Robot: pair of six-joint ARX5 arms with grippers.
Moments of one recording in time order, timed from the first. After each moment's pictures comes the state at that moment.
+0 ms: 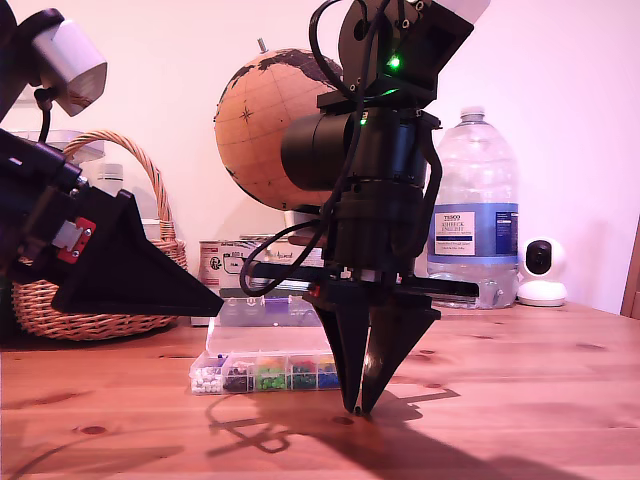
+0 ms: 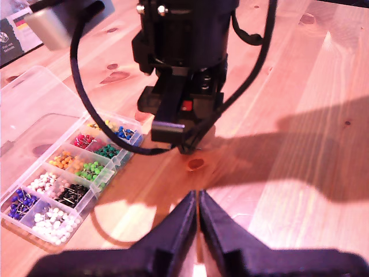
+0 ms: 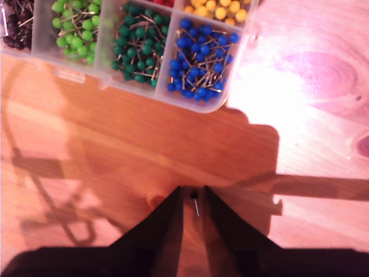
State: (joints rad) left arm -0.65 1.21 0.29 0.41 0.38 0.19; right arm 0.72 2.02 1.39 -0.84 -0.10 0.37
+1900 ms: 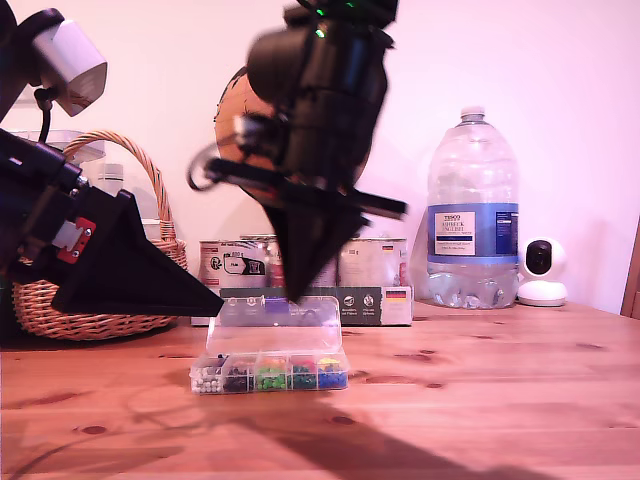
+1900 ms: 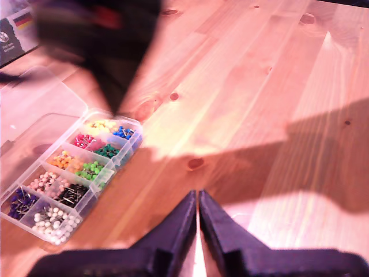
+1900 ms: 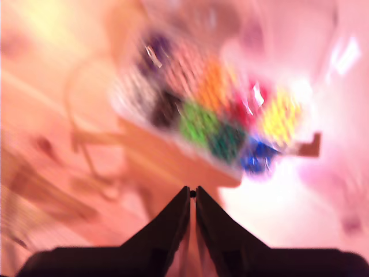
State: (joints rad) left arm -0.65 1.21 0.29 0.41 0.38 0.19; right arm 0.75 2.04 1.70 -0.94 -0.10 0.21
